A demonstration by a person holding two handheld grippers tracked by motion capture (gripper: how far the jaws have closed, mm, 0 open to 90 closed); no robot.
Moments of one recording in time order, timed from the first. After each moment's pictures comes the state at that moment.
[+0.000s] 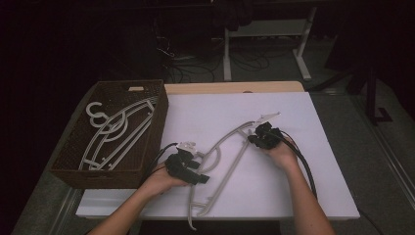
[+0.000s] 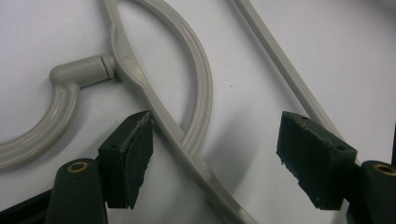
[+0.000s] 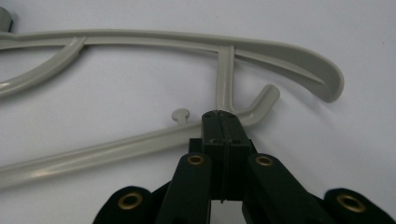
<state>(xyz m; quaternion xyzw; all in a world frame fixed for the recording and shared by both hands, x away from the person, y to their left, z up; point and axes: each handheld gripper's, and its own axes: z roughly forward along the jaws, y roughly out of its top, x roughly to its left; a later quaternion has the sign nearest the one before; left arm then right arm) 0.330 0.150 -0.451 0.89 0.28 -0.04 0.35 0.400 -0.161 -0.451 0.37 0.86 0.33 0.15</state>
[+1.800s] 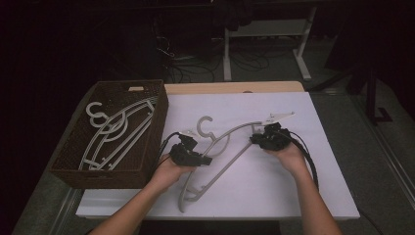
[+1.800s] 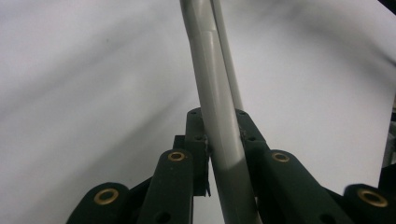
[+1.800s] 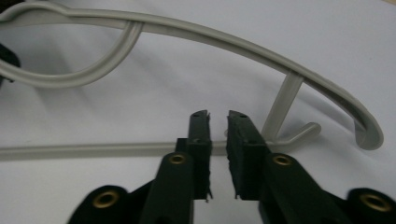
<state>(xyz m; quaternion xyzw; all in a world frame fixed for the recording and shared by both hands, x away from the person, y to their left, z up) 0.348 0.131 -0.422 0.86 0.34 -0.02 0.37 0.375 -0.181 -0.426 0.37 0.83 0.39 0.12</state>
